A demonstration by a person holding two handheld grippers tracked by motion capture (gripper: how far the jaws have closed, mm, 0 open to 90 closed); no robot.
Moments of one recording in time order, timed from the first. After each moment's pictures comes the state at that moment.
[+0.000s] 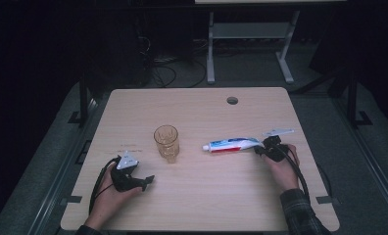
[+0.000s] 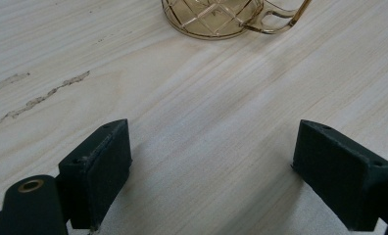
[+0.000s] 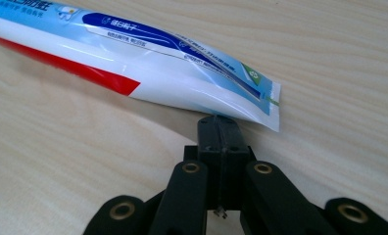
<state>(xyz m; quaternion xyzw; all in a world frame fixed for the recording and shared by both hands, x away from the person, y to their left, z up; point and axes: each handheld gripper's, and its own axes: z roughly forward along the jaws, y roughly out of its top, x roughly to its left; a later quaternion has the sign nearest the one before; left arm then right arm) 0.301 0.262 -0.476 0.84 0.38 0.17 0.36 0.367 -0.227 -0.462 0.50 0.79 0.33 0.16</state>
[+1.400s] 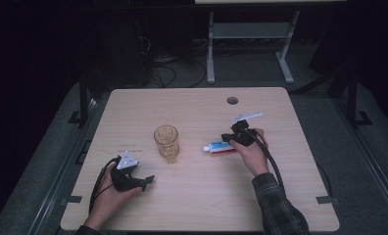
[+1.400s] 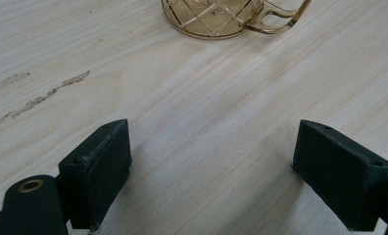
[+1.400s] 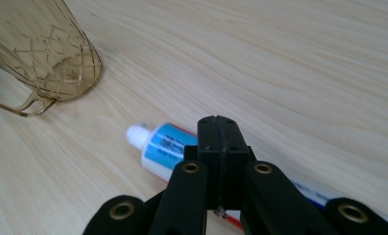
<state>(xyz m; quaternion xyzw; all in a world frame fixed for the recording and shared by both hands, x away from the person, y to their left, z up) 0.301 0.262 -0.475 0.84 0.38 0.17 0.36 0.400 -0.133 -0.425 0.44 0.81 0.38 0.10</state>
